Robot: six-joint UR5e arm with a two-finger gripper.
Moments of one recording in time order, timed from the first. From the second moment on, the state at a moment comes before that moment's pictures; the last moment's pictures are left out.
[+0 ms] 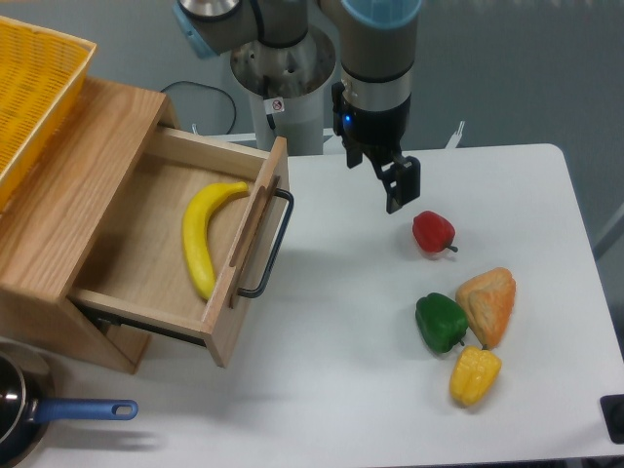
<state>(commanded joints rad) 2.55 -1.67 -1.52 -1.38 1.56 1.53</state>
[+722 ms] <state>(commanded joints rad) 2.48 -1.76 -1.49 -1.31 1.57 1.20</state>
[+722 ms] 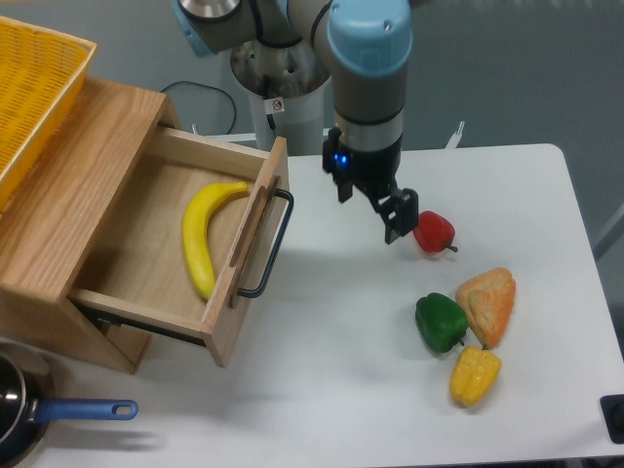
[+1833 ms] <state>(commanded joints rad) 2.41 -1.83 -1.44 -1.31 1.54 0.80</state>
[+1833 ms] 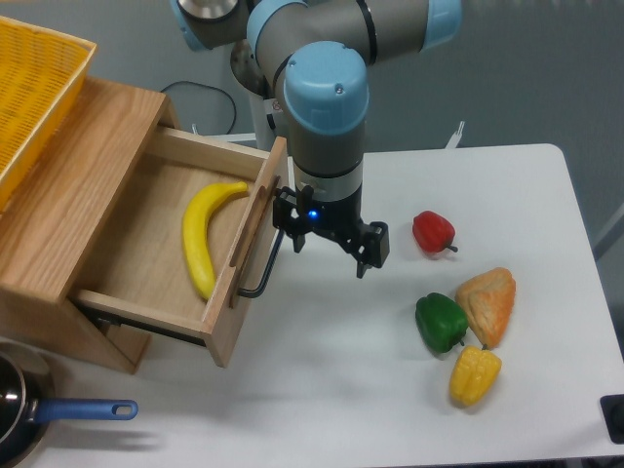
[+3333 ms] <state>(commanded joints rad) 2.29 -1.83 -1.47 -1.31 1.55 0.75</state>
